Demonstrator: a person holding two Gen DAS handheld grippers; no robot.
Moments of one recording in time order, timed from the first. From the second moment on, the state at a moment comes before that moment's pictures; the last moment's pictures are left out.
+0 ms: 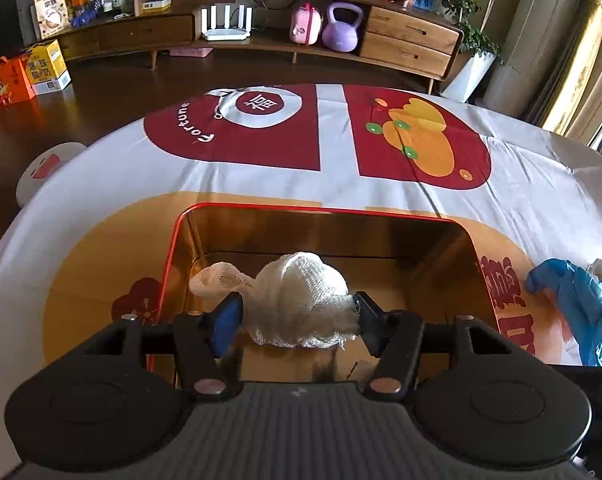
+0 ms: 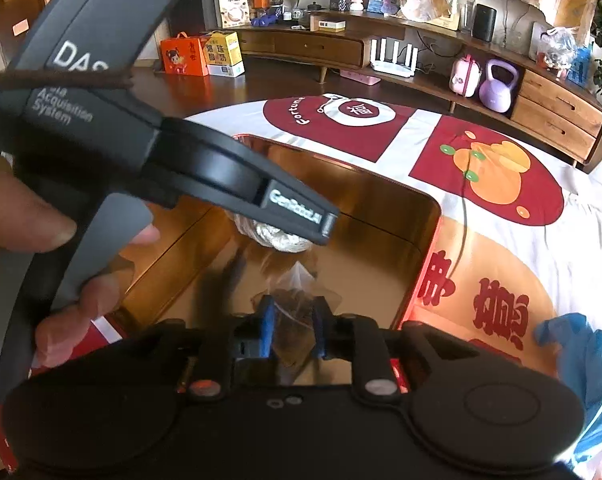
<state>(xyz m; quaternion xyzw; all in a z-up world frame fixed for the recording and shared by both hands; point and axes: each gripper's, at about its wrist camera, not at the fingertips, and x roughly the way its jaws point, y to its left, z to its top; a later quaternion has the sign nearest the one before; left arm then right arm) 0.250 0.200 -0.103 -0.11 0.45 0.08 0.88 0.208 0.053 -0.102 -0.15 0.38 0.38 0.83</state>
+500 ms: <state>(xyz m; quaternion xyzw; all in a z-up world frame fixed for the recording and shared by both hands) 0.213 0.195 -0.070 -0.11 0.41 0.08 0.90 0.187 0.024 -0.070 -0.13 0.36 0.38 0.84</state>
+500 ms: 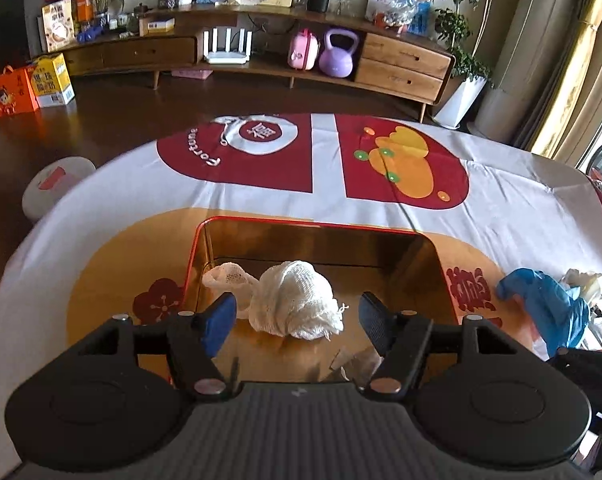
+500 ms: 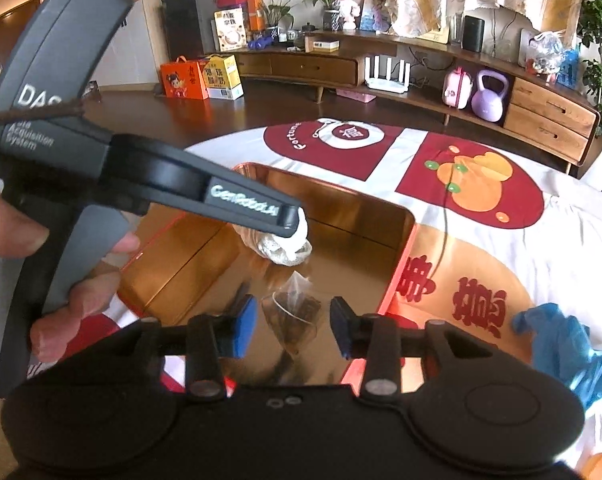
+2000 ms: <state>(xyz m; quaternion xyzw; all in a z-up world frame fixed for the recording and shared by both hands) 0.073 0.060 -0.003 -0.08 0.30 -0.01 0.95 0.107 -0.163 0.010 0.00 0.28 0.31 0.91</state>
